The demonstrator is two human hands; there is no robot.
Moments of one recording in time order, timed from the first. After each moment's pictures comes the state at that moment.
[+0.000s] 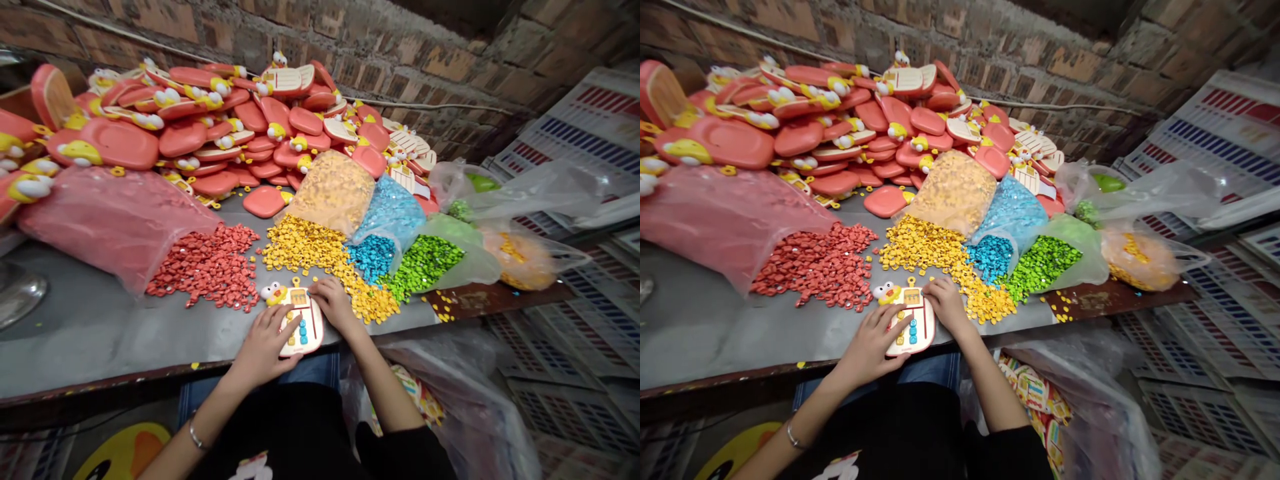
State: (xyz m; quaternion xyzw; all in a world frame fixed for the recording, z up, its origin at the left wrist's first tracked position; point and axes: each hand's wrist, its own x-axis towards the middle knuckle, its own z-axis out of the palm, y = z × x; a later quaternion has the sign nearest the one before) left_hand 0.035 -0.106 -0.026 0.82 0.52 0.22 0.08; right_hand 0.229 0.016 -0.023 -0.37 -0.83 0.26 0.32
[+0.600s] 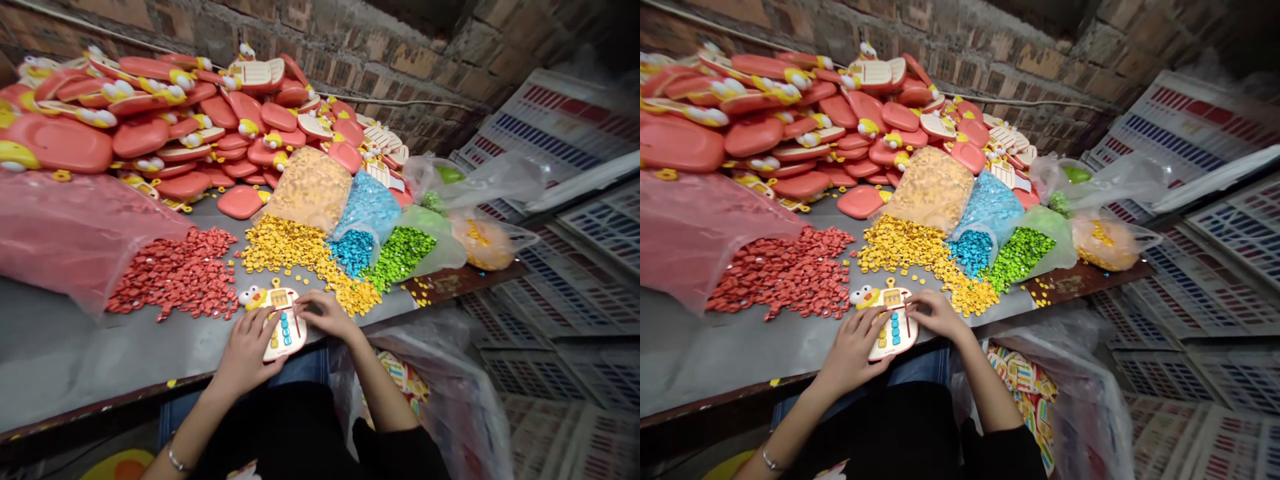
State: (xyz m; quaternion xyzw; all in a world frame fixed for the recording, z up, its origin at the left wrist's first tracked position) left_hand 0.035 -0.105 -0.028 0.82 0.53 0.22 0.06; right_hand 0.252 -0.005 -0.003 -0.34 -0.80 0.39 0.30
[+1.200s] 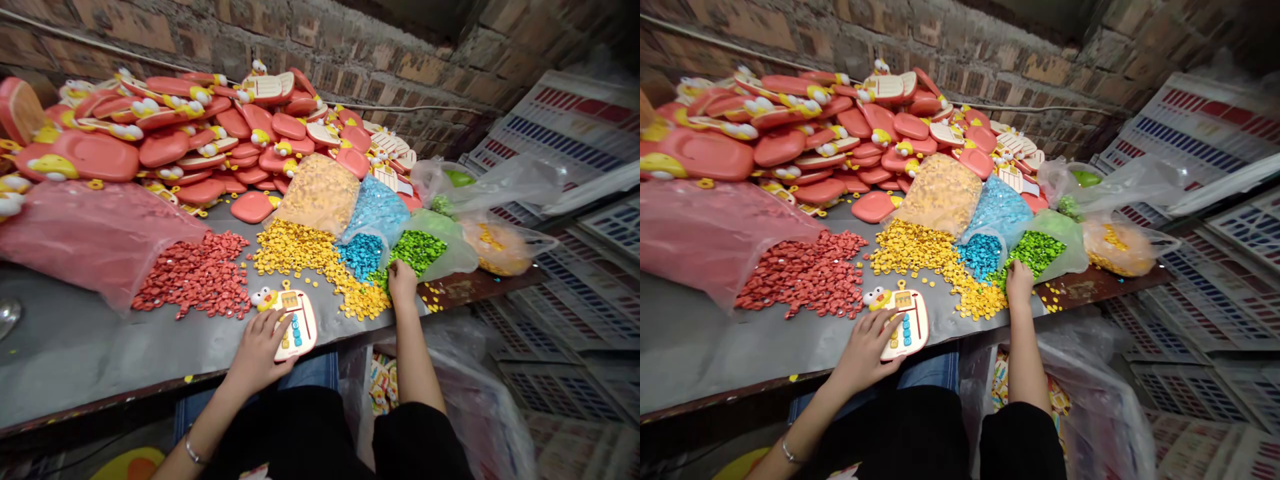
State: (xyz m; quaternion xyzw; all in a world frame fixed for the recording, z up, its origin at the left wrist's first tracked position) left_hand 0.034 -0.106 -0.029 0.82 0.53 0.22 0.06; right_hand 0.407 0.088 -0.033 -0.71 -0.65 -0.06 0.24
